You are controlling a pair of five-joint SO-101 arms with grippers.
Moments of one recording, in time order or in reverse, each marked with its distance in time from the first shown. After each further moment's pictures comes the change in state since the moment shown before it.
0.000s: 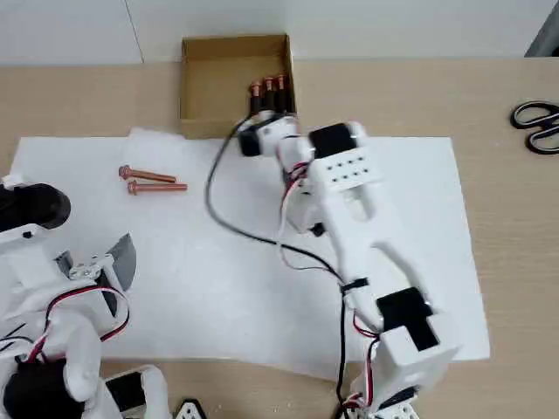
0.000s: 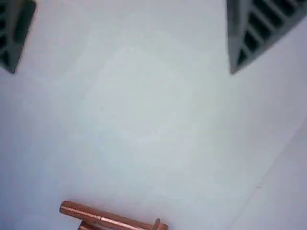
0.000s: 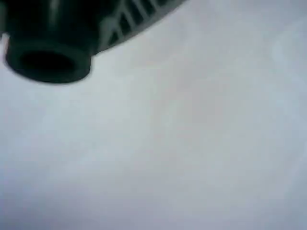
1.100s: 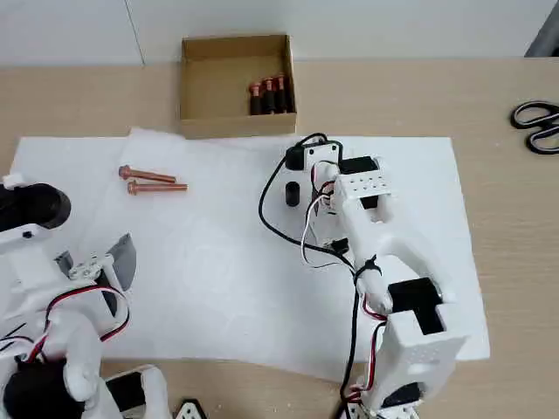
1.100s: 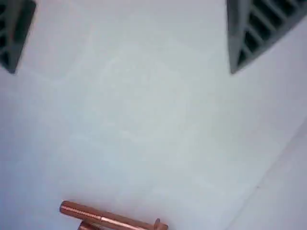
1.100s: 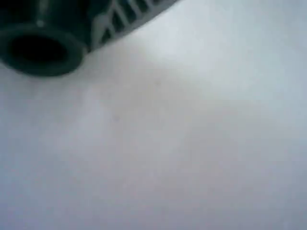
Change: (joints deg) left arm 0.0 0.0 0.0 0.0 0.0; right arm 6.9 6.4 19.6 -21.6 -5.5
